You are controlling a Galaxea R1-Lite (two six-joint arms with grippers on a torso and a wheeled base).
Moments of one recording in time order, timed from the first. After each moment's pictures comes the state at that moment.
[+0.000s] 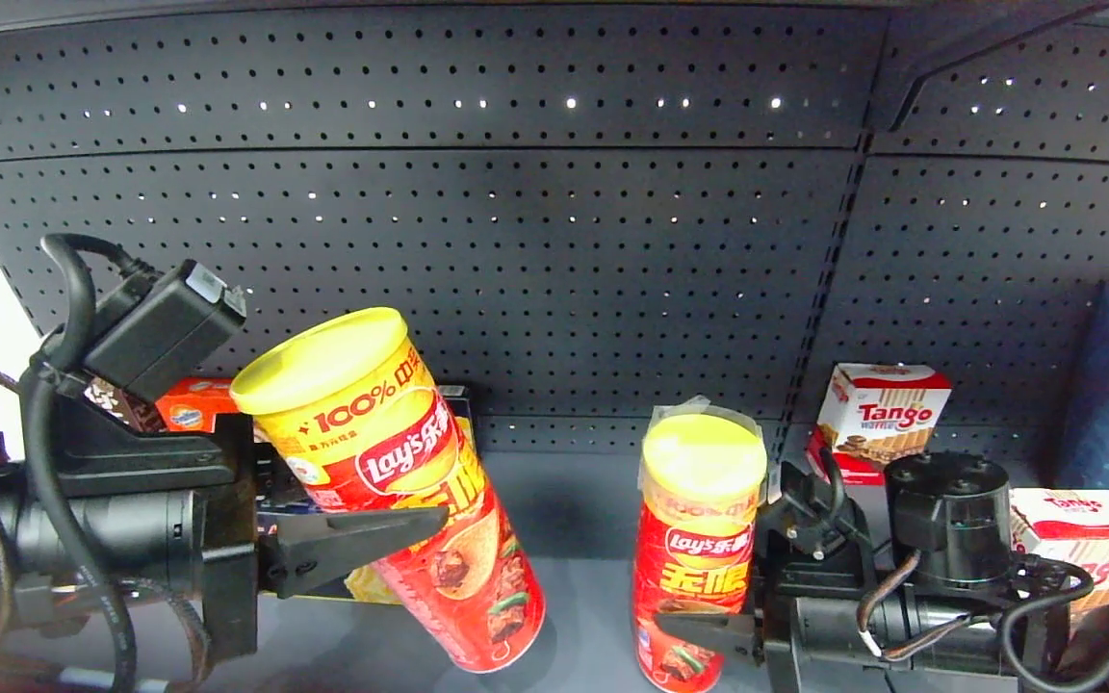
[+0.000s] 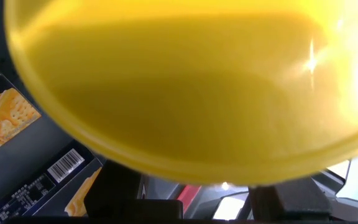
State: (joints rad) left arm -0.46 1.26 -0.76 -0.14 -0.52 0.04; right arm 0.61 1.78 -0.43 -0.97 0.56 -0.10
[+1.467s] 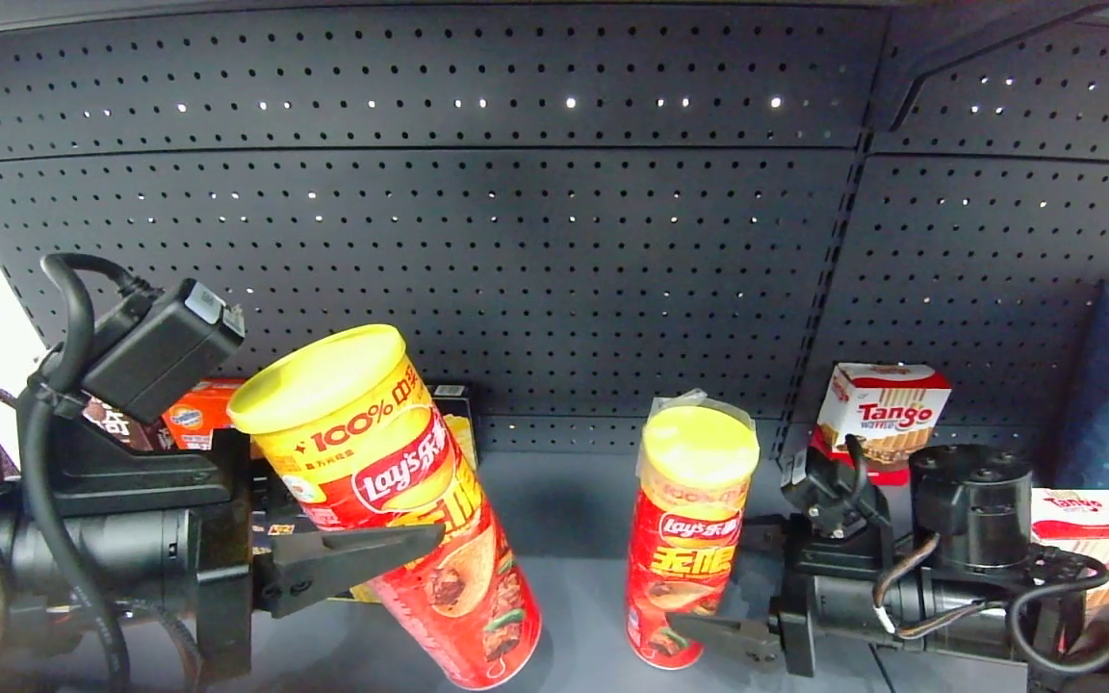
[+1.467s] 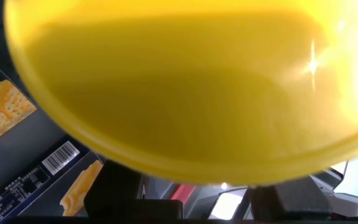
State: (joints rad) left arm -0.46 1.24 -0.74 -0.13 -0.52 0.04; right arm 0.54 1.77 -0.42 -1.01 0.56 -0.11
